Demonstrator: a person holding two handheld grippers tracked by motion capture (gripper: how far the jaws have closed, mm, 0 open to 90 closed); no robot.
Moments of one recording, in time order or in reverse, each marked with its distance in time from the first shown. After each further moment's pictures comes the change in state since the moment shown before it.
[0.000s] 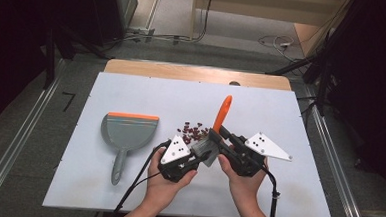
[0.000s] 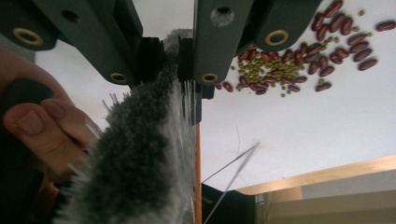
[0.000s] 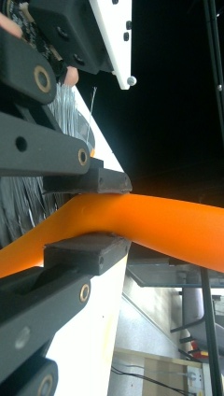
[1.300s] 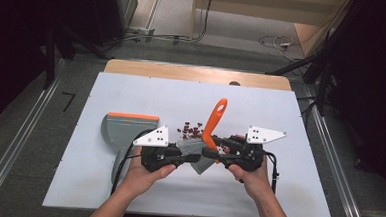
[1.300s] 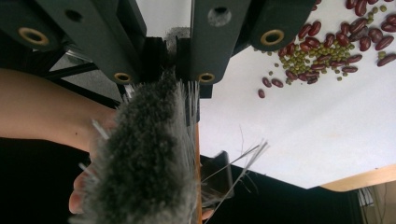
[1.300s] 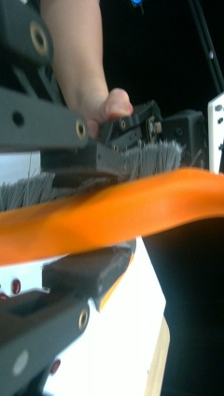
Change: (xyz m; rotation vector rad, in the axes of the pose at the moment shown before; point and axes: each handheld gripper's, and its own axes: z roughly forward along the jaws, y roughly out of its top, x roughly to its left) left arm 0.047 0.012 -0.028 0.025 -0.409 0.052; right arm -0.045 -0.011 0.017 0.173 0.577 -0.003
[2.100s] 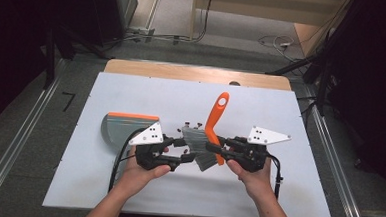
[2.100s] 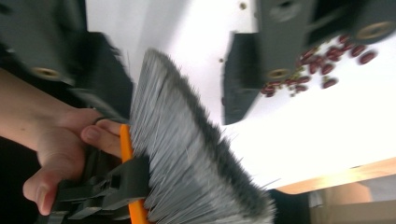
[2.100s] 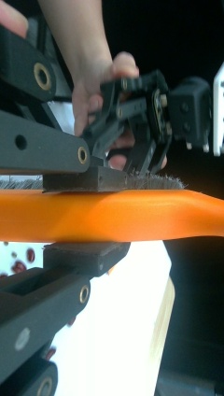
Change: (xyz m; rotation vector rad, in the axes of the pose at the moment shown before) left arm 0.002 -0.004 -0.013 -0.014 0.174 -0.040; right arm 0.008 0.005 -0.008 0.026 -0.196 0.000
